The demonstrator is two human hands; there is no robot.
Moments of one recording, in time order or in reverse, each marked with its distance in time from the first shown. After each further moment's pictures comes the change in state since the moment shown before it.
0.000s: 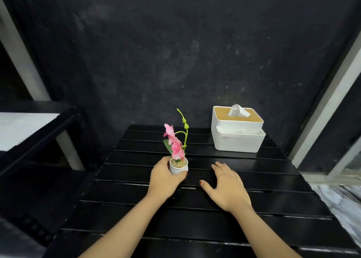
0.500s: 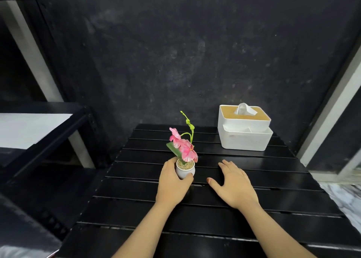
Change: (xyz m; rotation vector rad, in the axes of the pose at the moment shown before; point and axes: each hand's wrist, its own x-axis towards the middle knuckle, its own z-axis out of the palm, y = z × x) left_hand -0.026 0.005 -0.003 -0.018 0.036 0.057; right_hand 0.000 0.001 0.000 -0.013 0.003 -0.011
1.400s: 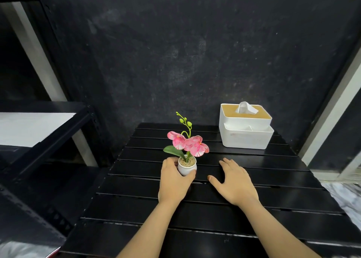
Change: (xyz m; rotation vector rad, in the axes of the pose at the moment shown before) left_hand 0.002 -0.006 0.007 0.023 0.090 -0.039; right_hand 0.000 0.000 0.001 -0.006 0.004 -0.005
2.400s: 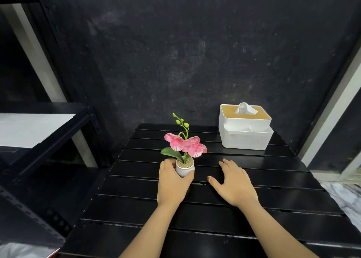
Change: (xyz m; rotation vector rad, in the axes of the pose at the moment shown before) left_hand -0.003 0.002 -0.001 0.029 0.060 -0.006; right_hand 0.000 0.000 0.000 -0.001 -0.004 0.003
